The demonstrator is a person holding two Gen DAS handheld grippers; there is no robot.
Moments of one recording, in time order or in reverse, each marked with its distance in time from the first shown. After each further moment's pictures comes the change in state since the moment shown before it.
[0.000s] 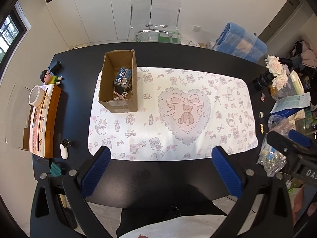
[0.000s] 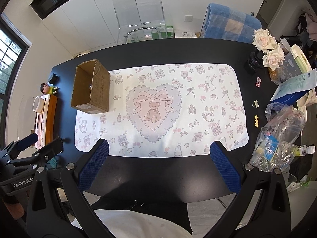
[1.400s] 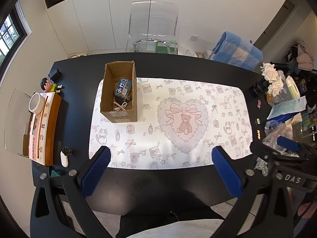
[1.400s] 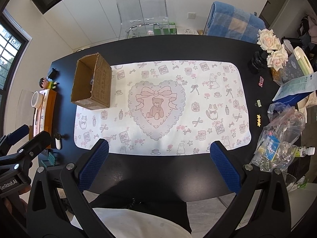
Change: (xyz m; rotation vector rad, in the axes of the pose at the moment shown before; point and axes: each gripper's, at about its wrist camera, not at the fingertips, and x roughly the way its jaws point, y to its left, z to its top) left arm -0.015 0.006 0.006 -0.003 -0.068 -0.025; right arm 0.013 0.013 -0.001 -0.013 0.024 -0.008
